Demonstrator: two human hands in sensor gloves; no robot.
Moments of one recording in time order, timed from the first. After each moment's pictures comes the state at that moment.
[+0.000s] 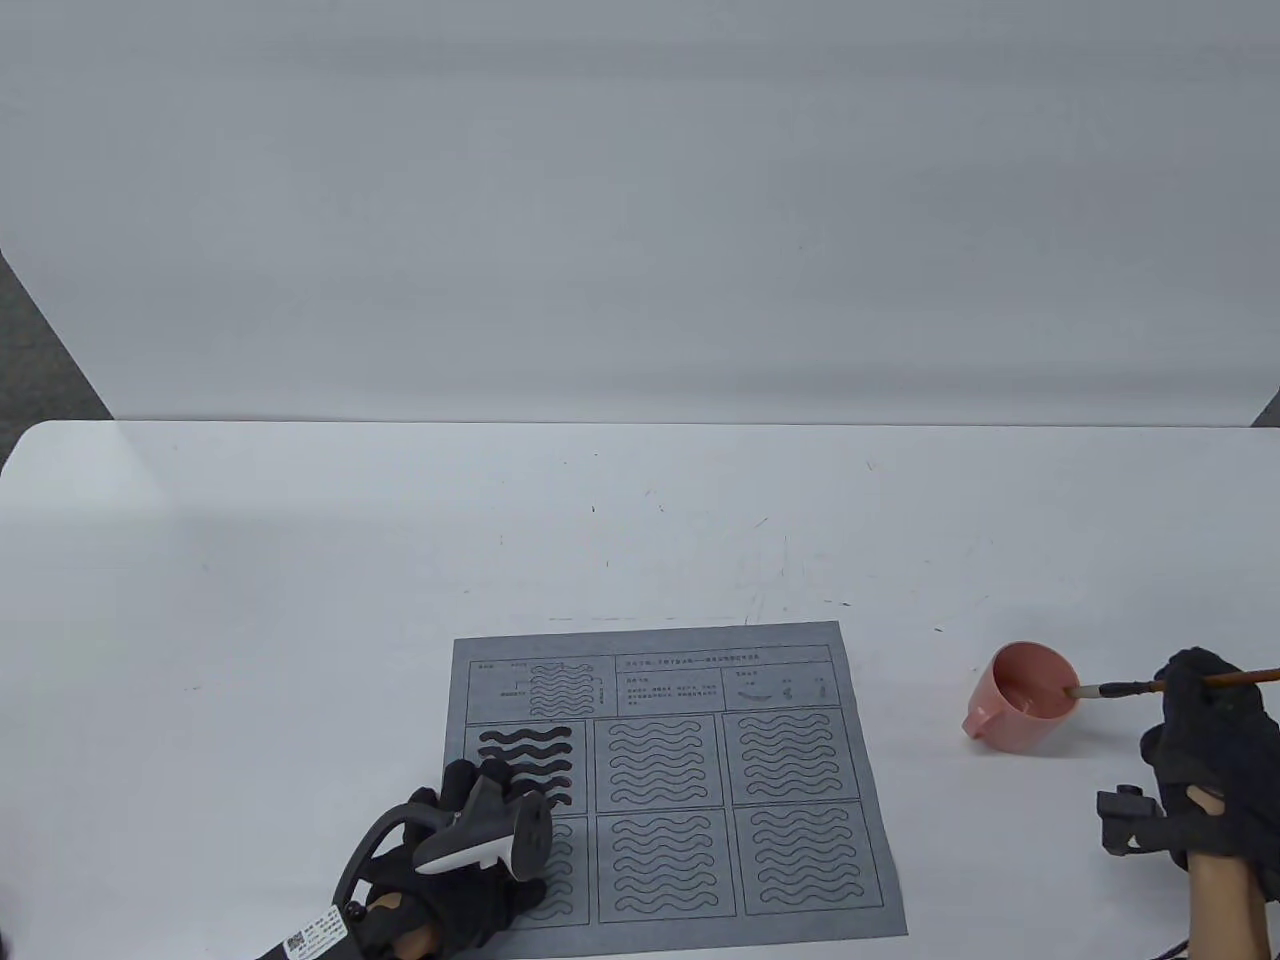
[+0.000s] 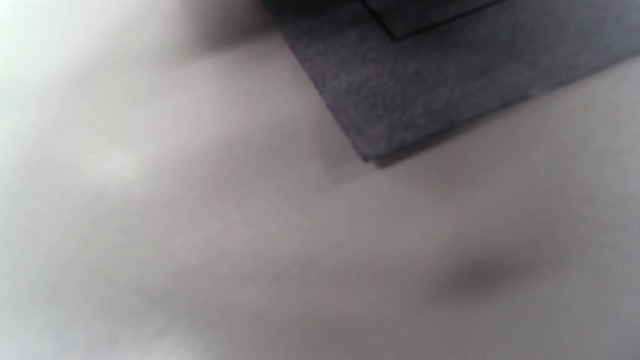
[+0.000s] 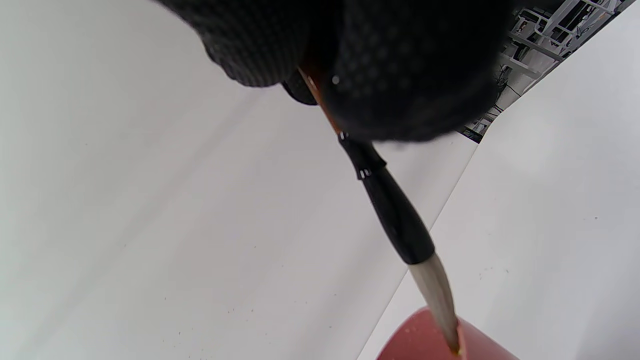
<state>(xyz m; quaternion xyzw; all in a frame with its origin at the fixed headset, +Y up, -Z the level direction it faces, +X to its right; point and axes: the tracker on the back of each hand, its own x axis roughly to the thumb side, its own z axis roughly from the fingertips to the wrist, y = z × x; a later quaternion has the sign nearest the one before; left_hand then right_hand) -0.175 -0.790 -0.270 -0.36 -0.12 -0.13 0.92 0.435 -0.671 -0.270 -0.17 -0.28 0.82 0.46</state>
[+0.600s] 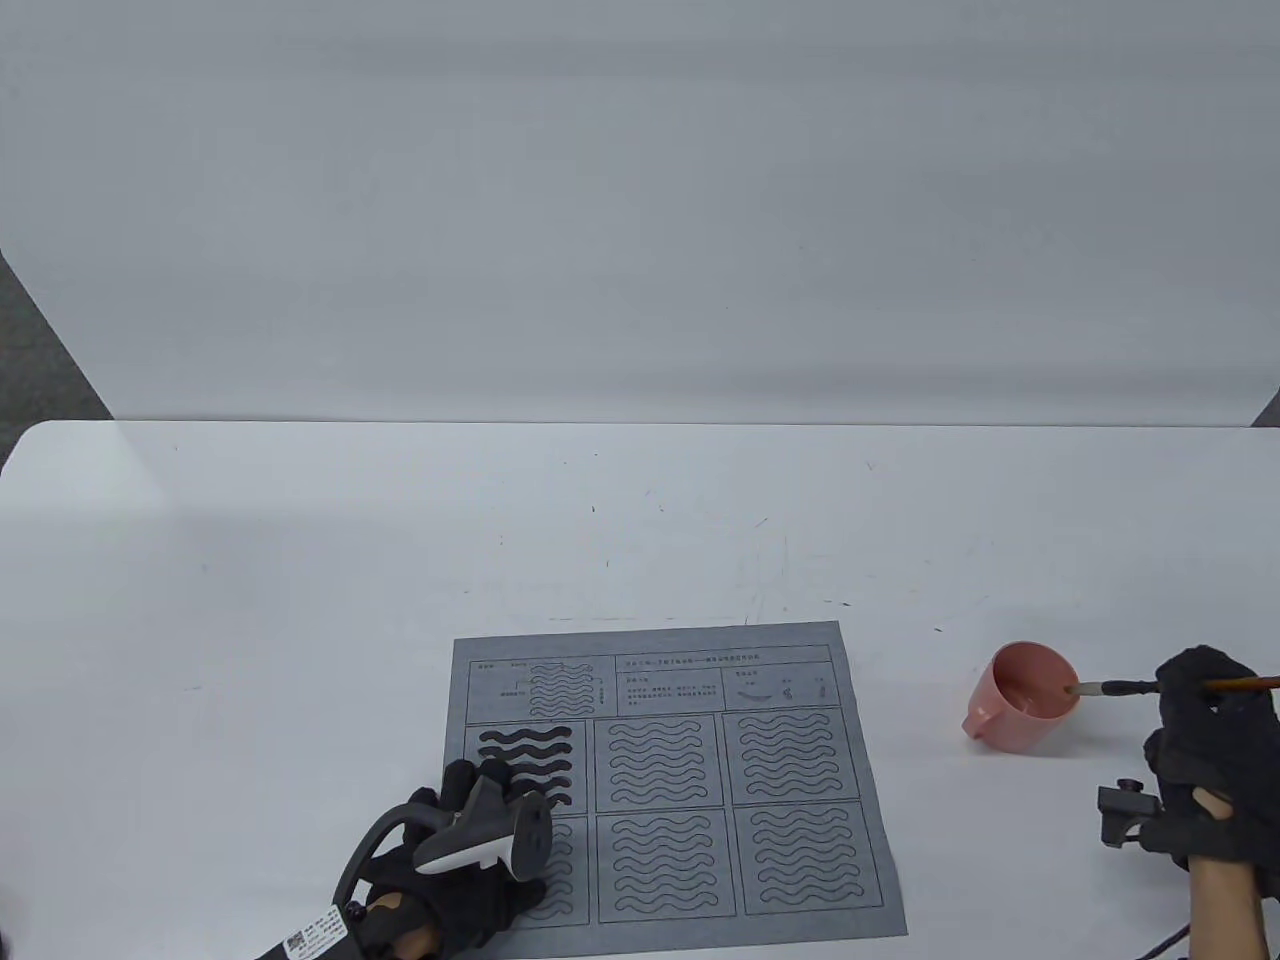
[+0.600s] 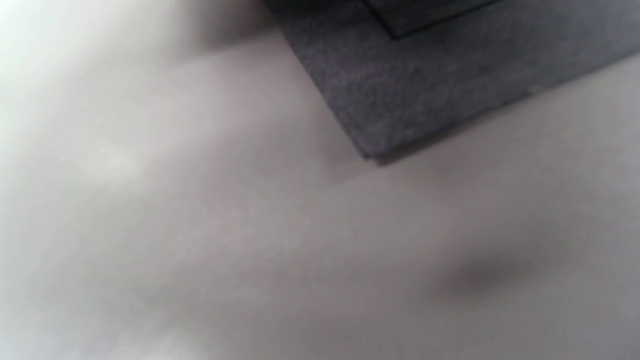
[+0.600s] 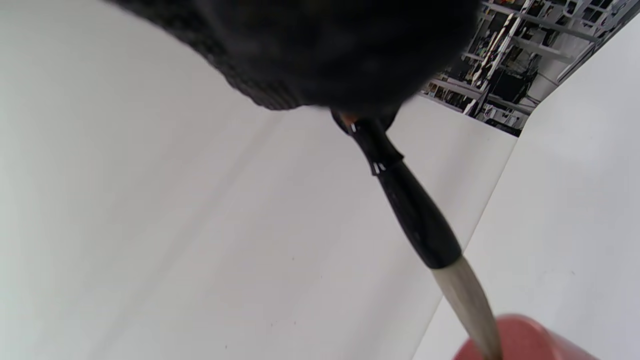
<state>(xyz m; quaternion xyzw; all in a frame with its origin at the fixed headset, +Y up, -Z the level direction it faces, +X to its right) -0.175 -0.790 -0.269 -0.36 -0.12 -0.13 0.92 0.427 -0.668 -0.271 -0.12 -0.30 0.81 0.49</state>
